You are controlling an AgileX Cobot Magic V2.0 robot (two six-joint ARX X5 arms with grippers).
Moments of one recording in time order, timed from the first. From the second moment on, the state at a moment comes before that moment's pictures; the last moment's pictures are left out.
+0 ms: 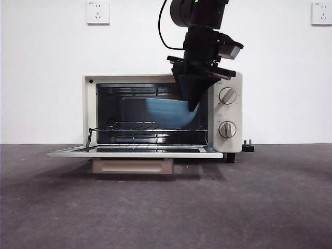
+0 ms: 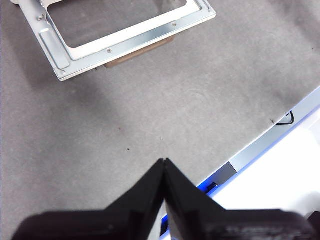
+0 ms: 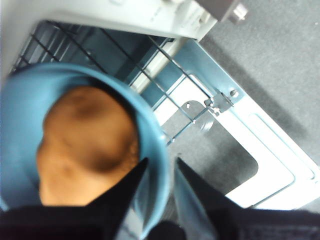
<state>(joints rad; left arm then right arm) -0.37 0.87 1.19 -1.24 0.24 0.06 0.53 2.19 2.17 -1.14 0.04 1.40</state>
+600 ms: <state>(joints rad) -0.37 0.87 1.19 -1.25 0.24 0.06 0.53 2.19 2.17 -1.08 0.02 1.40</state>
